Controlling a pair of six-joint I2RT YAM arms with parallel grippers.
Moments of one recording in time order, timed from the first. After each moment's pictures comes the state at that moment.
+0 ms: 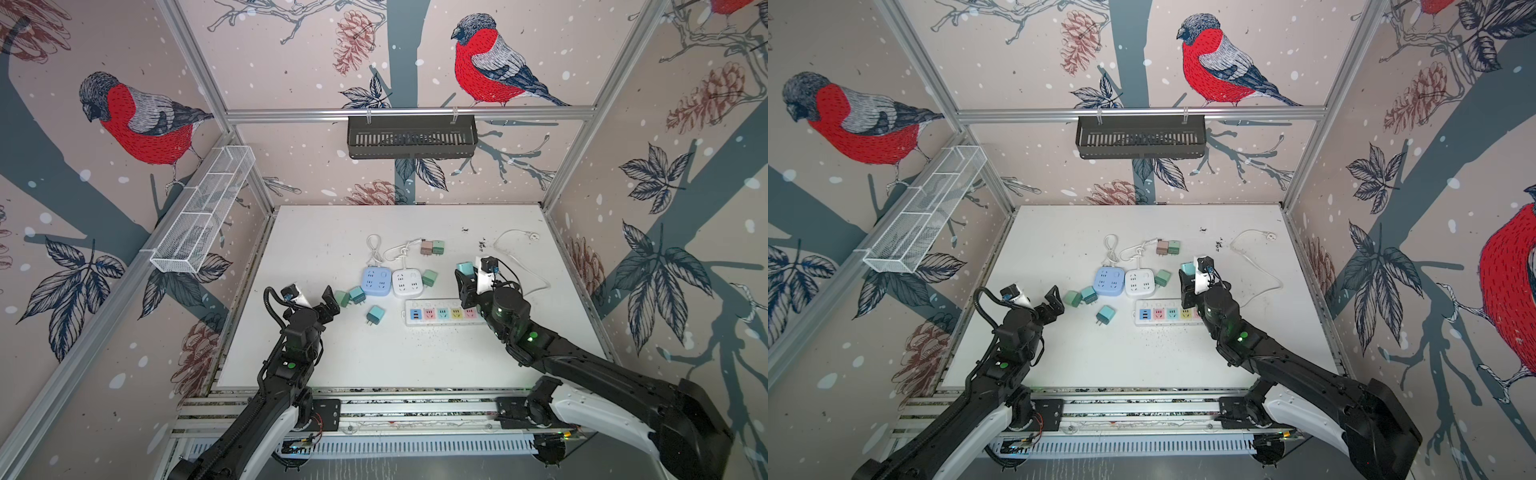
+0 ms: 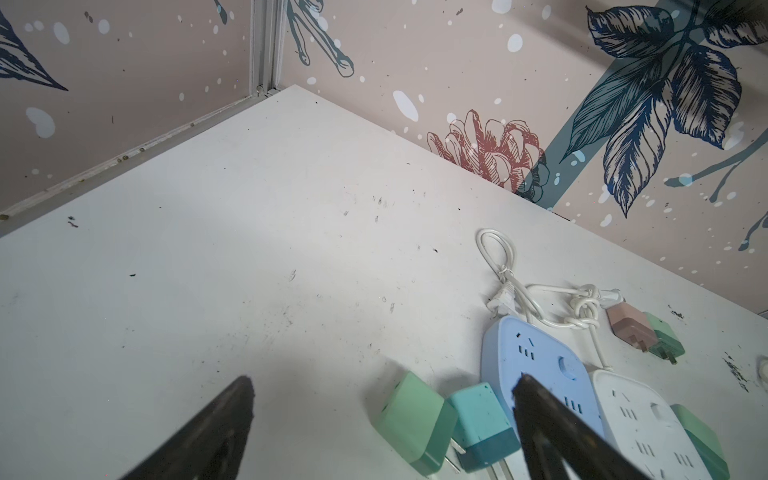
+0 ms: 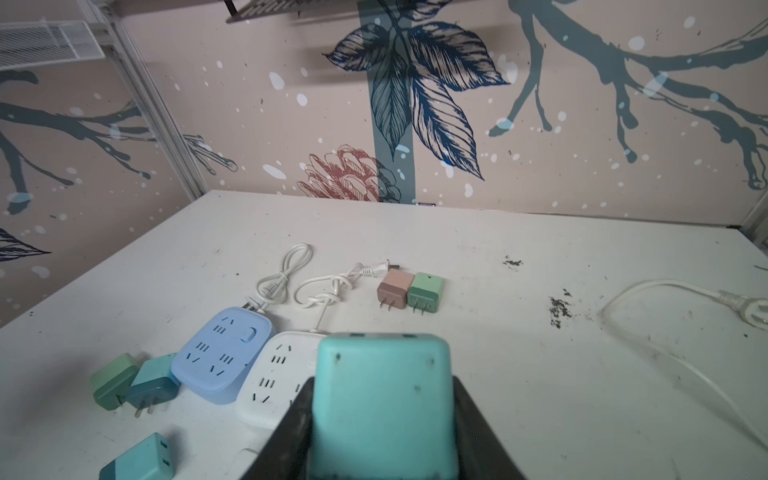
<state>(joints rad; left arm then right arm) -0.28 0.64 0.11 0.24 -0.35 -0.49 0.76 0.93 0.41 0.38 0.36 0.16</state>
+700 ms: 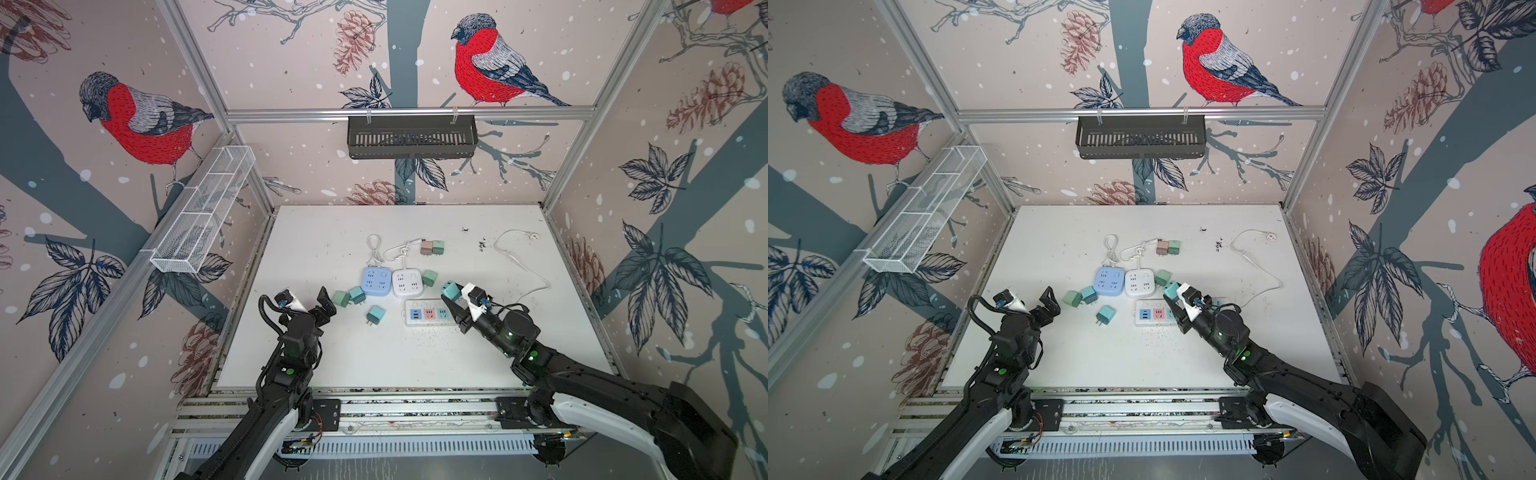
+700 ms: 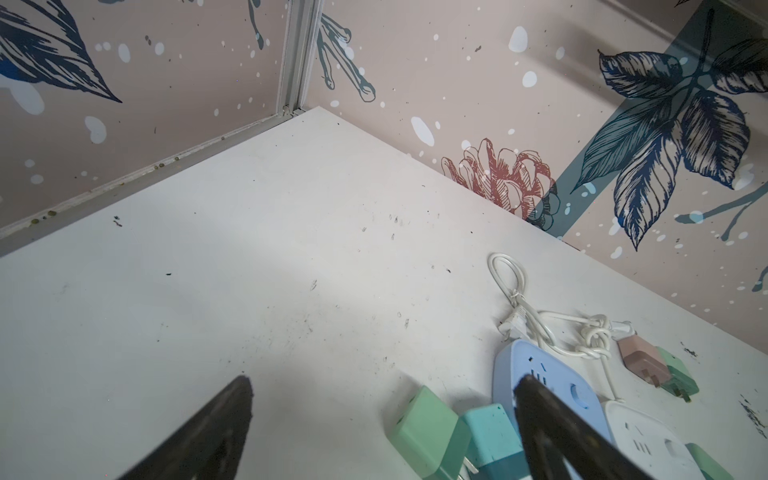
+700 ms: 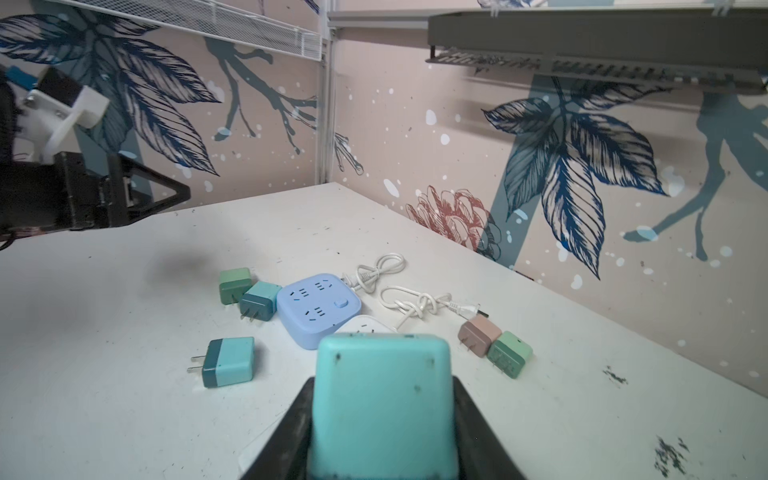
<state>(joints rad) -0.28 0.54 0.06 0.24 -0.42 -0.52 0.80 0.89 0.17 0.73 0.00 -0.18</state>
